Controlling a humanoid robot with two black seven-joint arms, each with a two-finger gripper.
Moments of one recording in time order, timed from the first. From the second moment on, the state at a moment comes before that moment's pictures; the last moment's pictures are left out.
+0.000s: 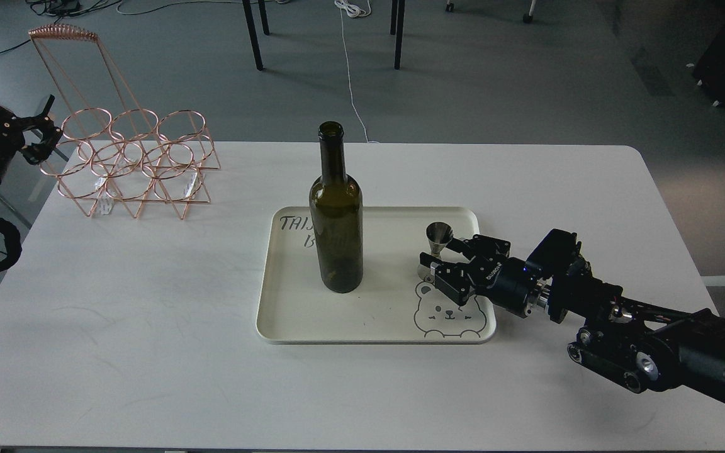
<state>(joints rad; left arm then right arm) -0.70 0.66 -0.74 -0.62 -0.22 -0.49 -0.32 0.73 -0.32 0.05 0.79 -1.68 -0.49 0.49</state>
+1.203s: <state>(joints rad) -0.71 0.66 -0.74 -0.62 -0.22 -0.48 -0.32 0.78 -0.46 0.11 0.81 -1.67 -0.49 0.49</state>
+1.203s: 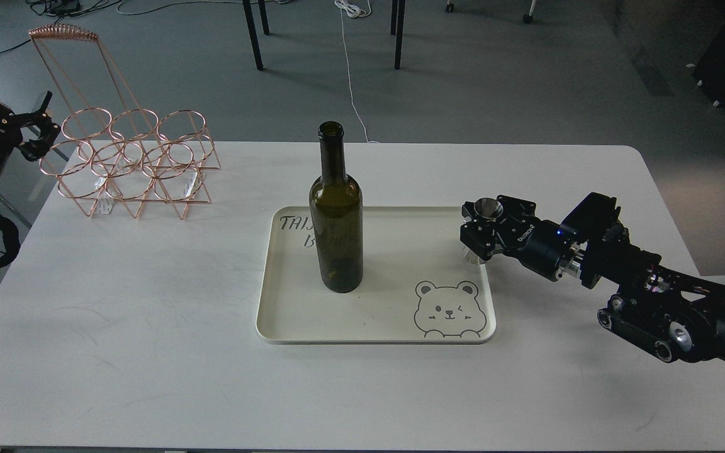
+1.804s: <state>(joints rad) -0.71 0.66 -0.74 -0.62 -0.22 -0.48 -0.32 0.65 -0.67 0.15 0.86 -1.52 -0.49 0.49</state>
